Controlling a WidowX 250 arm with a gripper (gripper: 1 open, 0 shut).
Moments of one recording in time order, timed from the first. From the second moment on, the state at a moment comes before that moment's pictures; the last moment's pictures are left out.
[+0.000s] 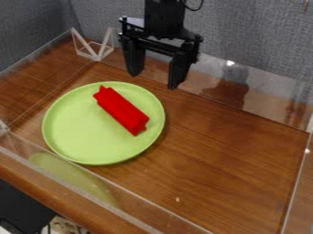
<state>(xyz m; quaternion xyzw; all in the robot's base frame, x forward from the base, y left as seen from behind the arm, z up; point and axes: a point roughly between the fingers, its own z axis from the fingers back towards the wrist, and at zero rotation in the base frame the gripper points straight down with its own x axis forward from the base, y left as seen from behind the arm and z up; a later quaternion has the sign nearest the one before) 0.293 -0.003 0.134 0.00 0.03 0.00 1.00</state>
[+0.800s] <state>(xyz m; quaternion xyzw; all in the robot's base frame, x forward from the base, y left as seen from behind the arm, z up) 0.286 0.034 0.094 -0.02 0.00 0.25 0.97</state>
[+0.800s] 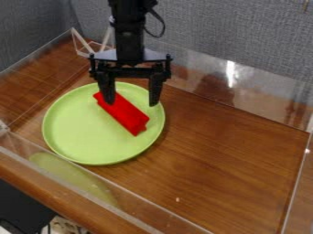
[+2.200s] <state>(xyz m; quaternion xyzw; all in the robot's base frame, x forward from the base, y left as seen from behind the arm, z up) 0.284 0.061 0.080 -0.06 -0.06 0.47 0.88</state>
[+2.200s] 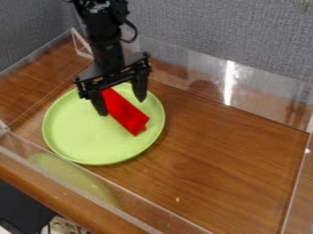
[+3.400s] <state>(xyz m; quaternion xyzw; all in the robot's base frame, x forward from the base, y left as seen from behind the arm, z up) 0.308 0.069 0.091 -0.01 -0.08 0.53 0.84</state>
